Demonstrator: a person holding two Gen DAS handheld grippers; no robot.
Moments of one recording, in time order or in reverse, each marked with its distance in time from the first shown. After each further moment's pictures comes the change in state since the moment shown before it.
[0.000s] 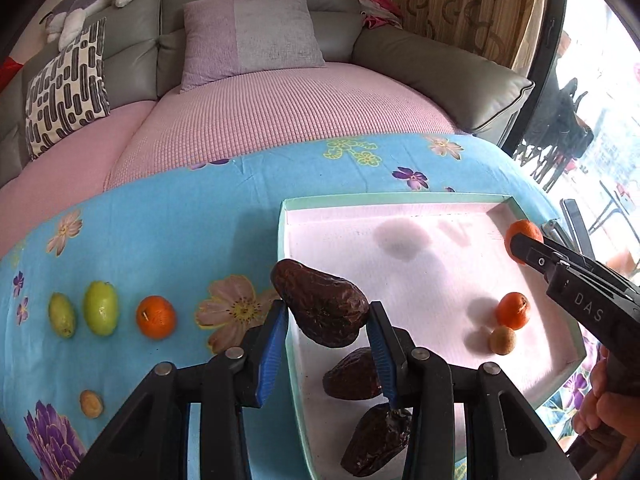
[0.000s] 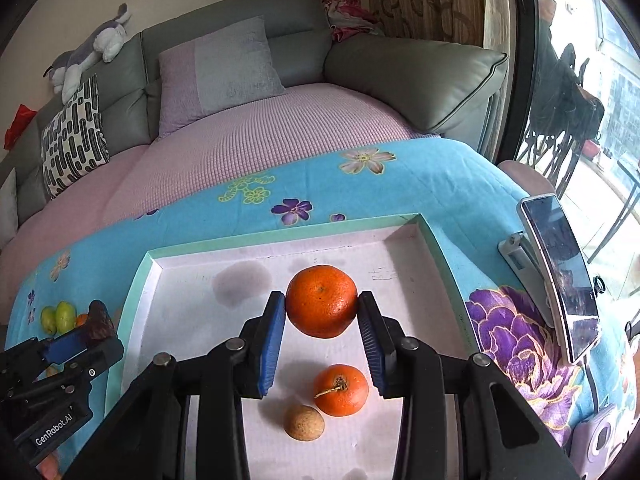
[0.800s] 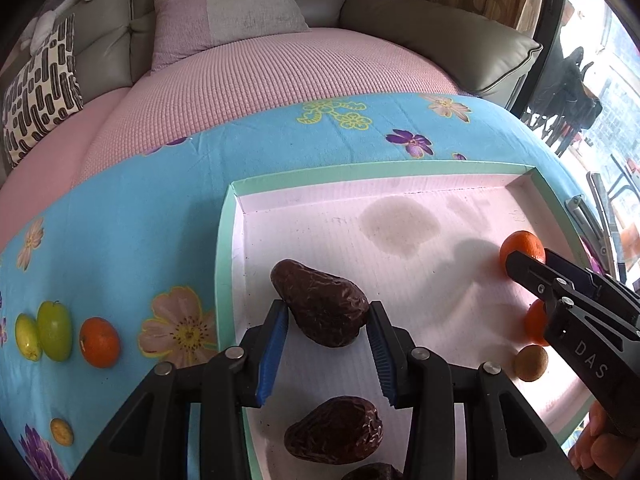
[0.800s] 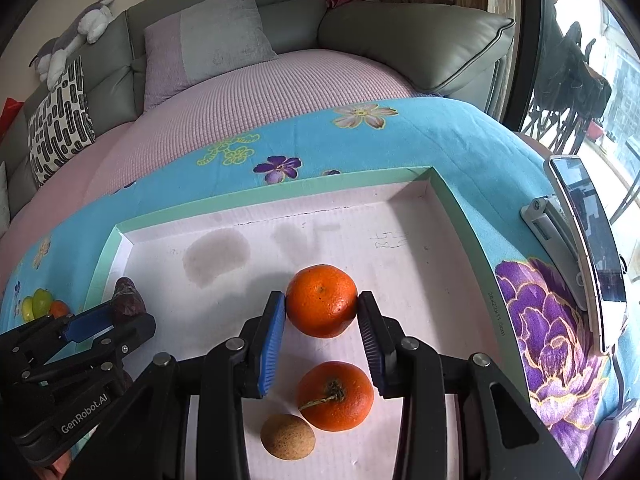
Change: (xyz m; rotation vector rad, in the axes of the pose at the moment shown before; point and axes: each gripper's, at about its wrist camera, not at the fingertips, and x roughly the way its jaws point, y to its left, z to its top) left arm 0.055 -0.022 0.008 0.045 0.105 0.012; right arm 0.045 -0.006 -0.013 0.011 0.101 -0.013
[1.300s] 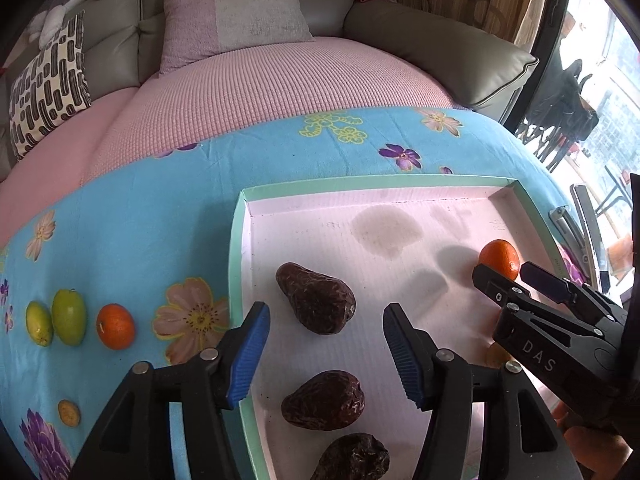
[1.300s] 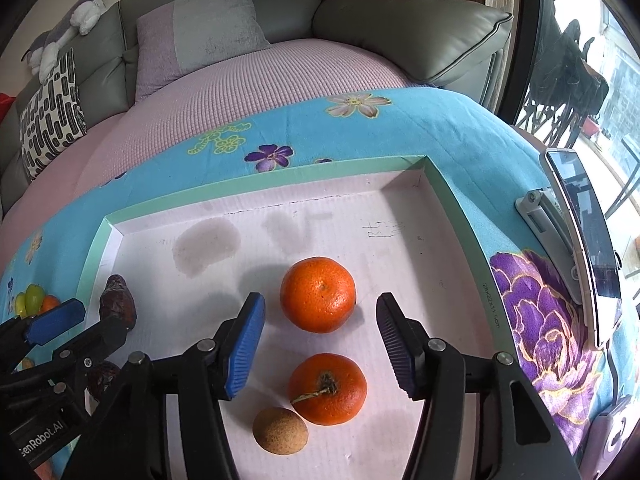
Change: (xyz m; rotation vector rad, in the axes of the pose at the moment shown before) left arm -0.030 -0.001 -0.002 -0.030 -0.027 -0.008; right arm 0.005 -0.002 0.000 0.007 0.044 -0.029
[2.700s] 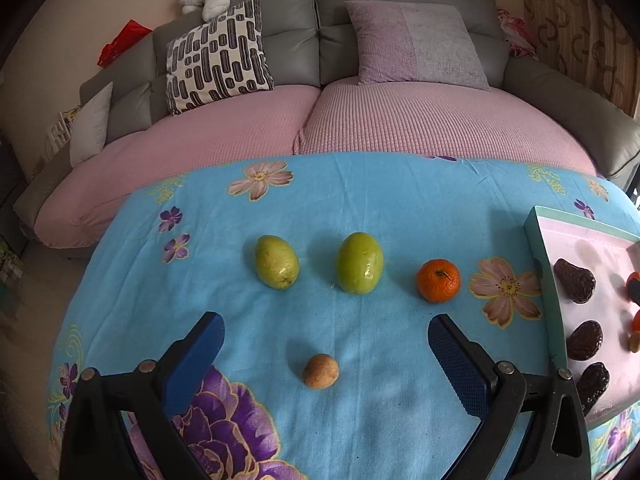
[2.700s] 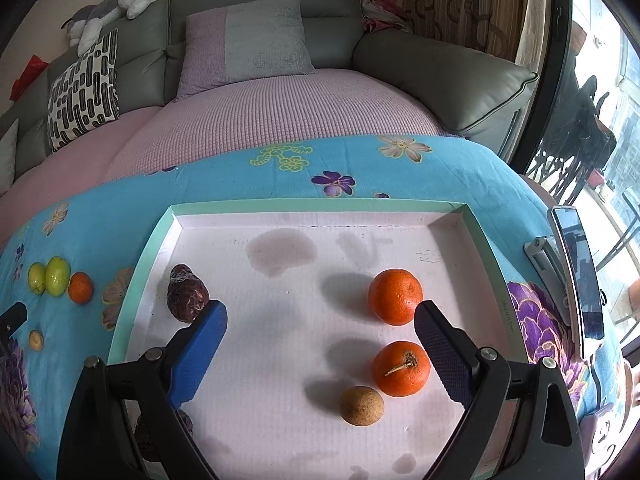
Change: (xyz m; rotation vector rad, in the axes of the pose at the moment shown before) left arm -0.072 0.184 -0.074 -0.259 -0.131 0.395; right arm -0.041 0.062 -0.013 -0.145 -0.108 -0.004
